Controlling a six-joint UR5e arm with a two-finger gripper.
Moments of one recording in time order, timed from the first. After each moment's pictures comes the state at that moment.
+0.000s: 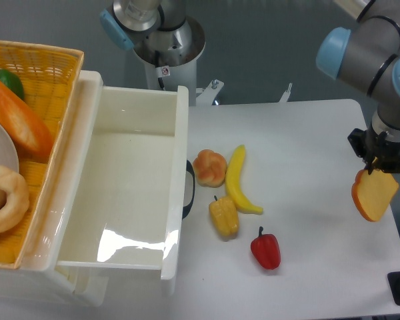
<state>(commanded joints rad) 2.83 -2.11 -1.20 -1.31 1.64 1.55</state>
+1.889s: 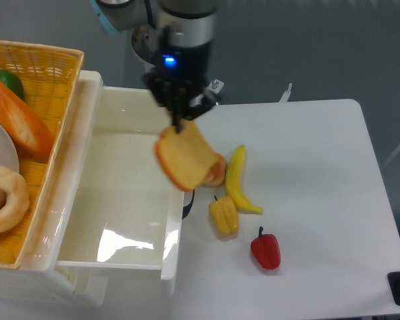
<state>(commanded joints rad) 2.27 -1.65 -1.35 -1.50 1.39 0.80</state>
